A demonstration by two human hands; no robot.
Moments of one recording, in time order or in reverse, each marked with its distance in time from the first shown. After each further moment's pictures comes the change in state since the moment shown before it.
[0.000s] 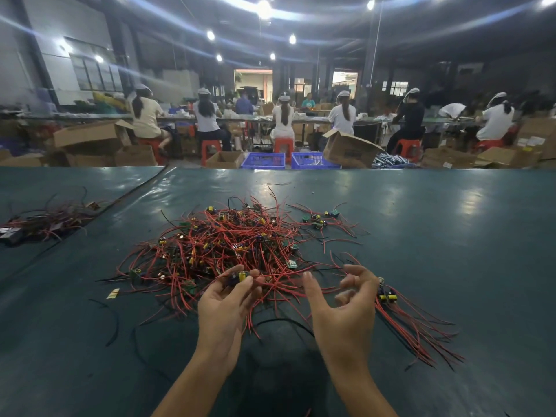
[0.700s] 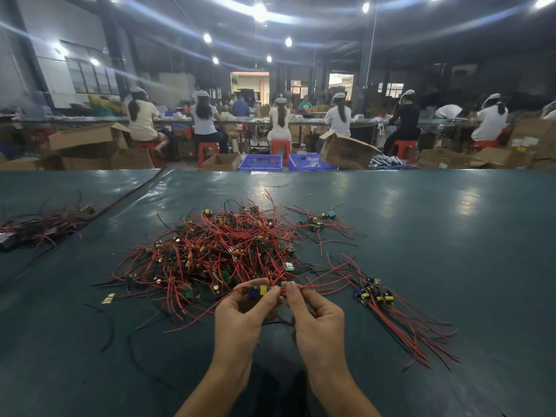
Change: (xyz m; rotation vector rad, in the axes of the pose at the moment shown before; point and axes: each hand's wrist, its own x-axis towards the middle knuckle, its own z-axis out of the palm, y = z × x) left_hand -0.017 -0.012 0.014 0.210 -0.081 0.032; right_hand -0.012 -0.002 0.020 0.406 -0.298 0.372
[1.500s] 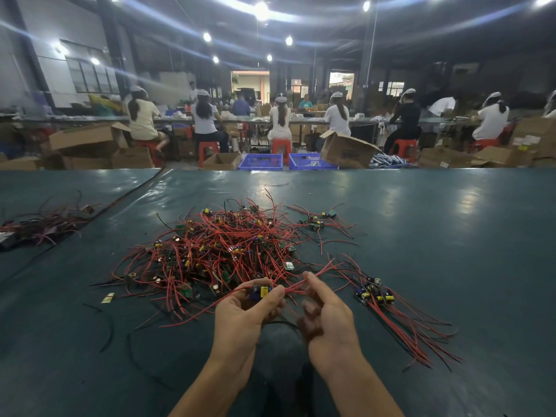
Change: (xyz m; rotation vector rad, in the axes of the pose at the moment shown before) left_hand -0.002 0.006 0.005 -0.069 -0.037 -0.072; right_hand 0.023 -0.015 -0.006 0.381 0.244 0.484
